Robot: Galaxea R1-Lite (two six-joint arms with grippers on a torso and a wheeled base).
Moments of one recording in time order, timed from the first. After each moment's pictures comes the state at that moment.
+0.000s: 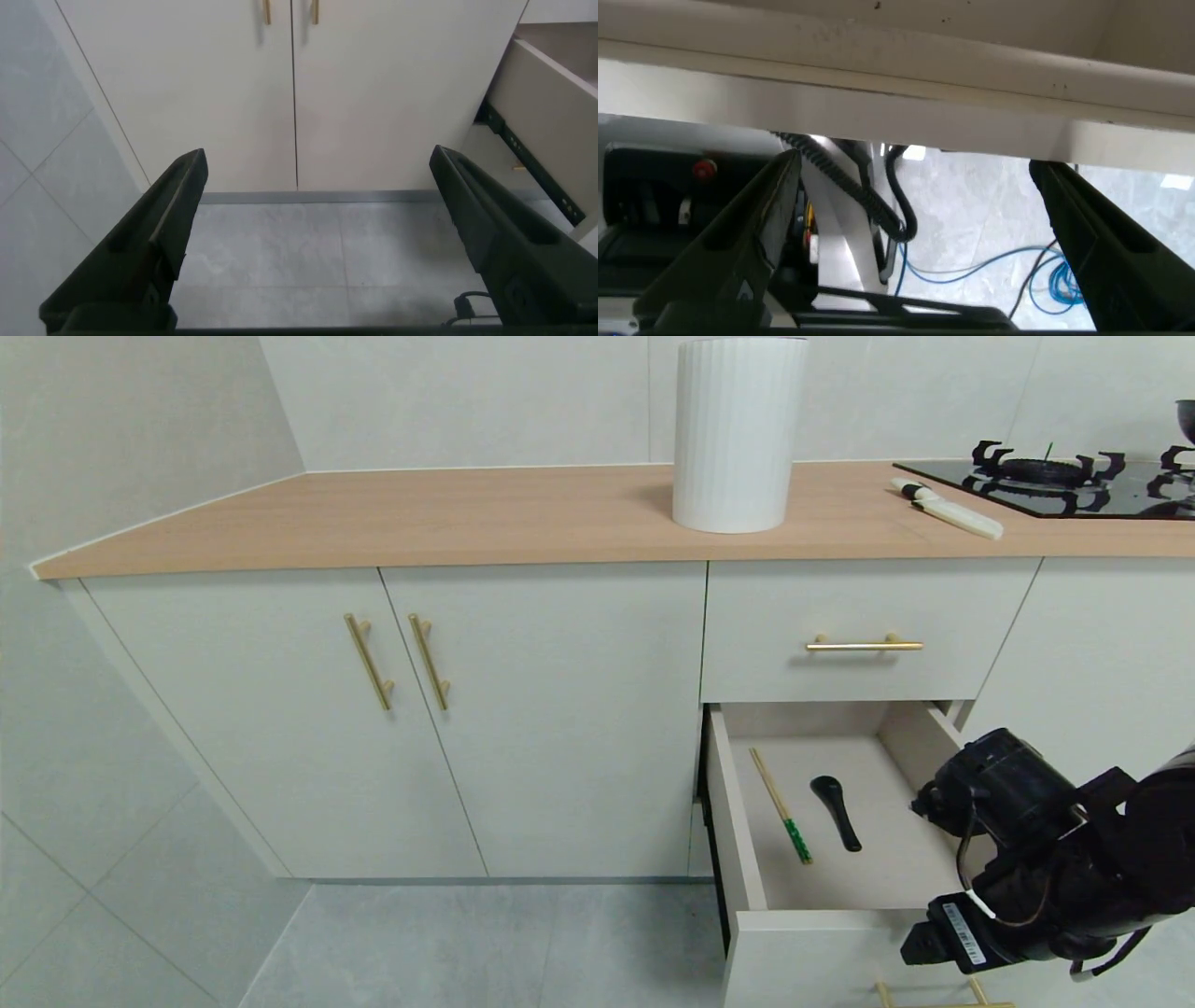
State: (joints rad) left arm 0.00 0.00 0.00 0.00 0.00 0.00; right arm 0.43 1.70 -0.83 0.38 -0.18 0.26
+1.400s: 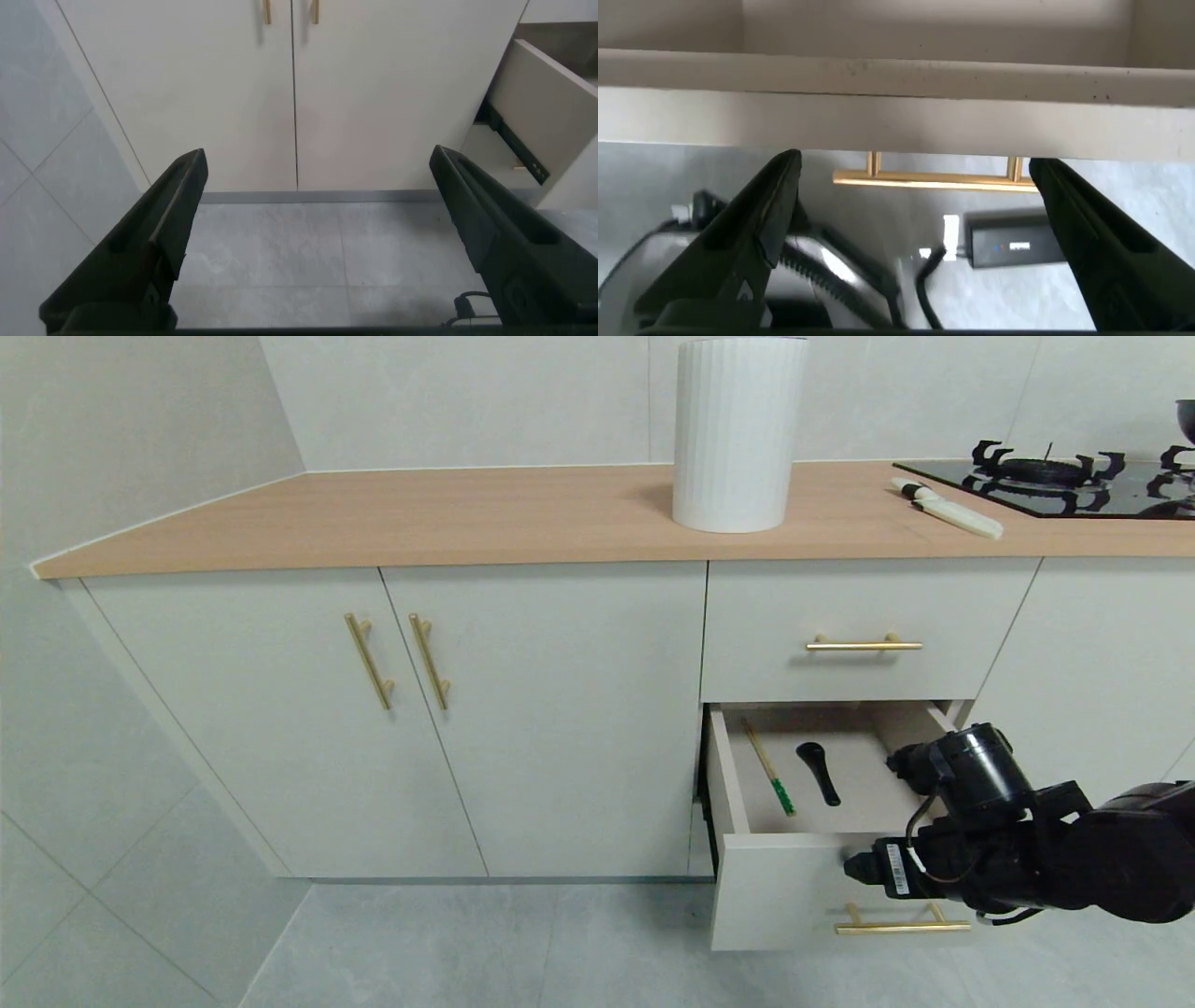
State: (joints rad) left arm 0.00 0.00 0.00 0.00 0.00 0.00; right arm 0.38 1.84 -0.72 -0.21 -0.23 0.28
